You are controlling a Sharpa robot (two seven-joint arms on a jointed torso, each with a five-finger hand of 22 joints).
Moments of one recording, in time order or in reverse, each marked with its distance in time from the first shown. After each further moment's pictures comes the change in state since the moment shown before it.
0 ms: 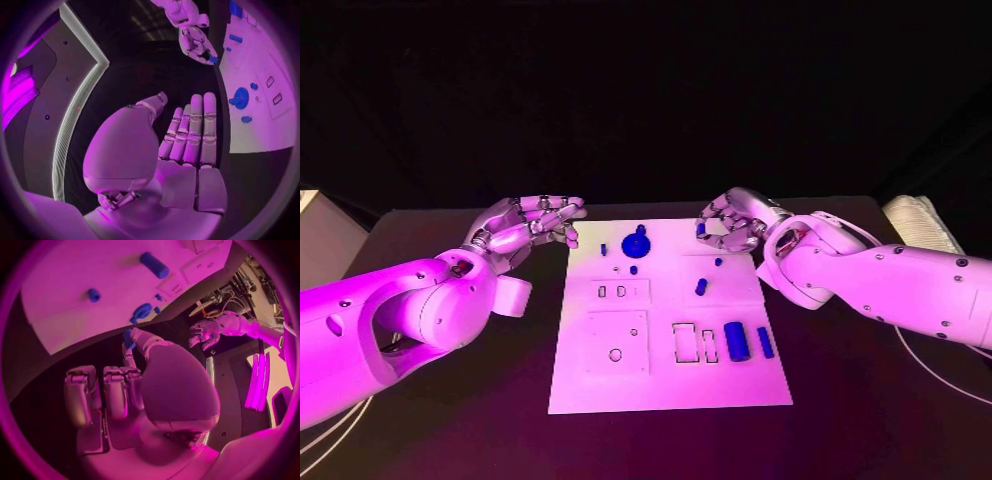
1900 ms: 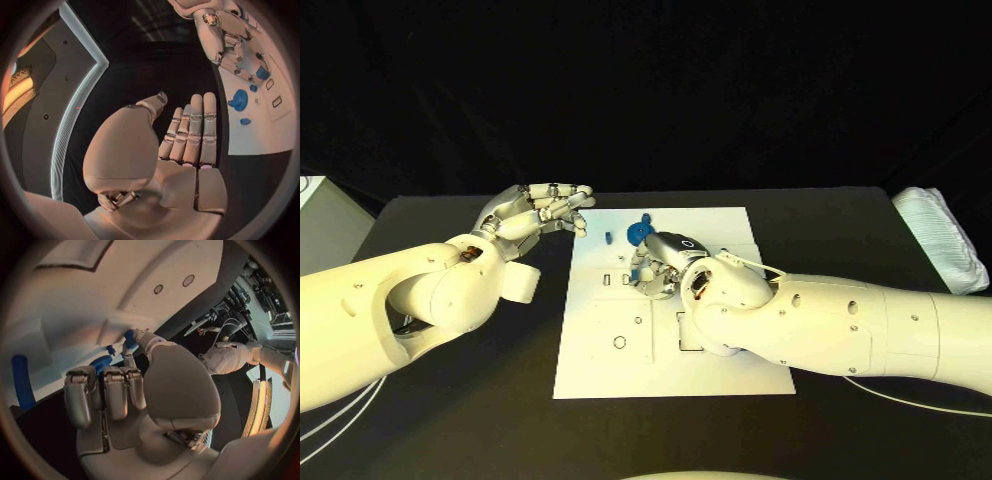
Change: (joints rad) left arm 0.000 0.014 0.000 -0.009 -0.001 0.006 -0.013; left_hand 0.000 0.000 0.000 0.000 0.000 0.000 0.000 0.000 0.000 0.000 0.000 0.000 0.000 0.000 0.000 0.004 -0.001 0.000 0.000 0.000 0.004 0.001; right arm -0.103 0.264 -0.025 0.054 -0.256 0.031 -0.364; right_hand -0.042 -0.008 0.005 0.000 -0.018 -0.009 -0.010 0.007 0.000 0.000 0.000 0.000 0.000 0.000 0.000 0.000 0.000 0.000 0.000 0.000 0.000 0.000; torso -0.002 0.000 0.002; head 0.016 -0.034
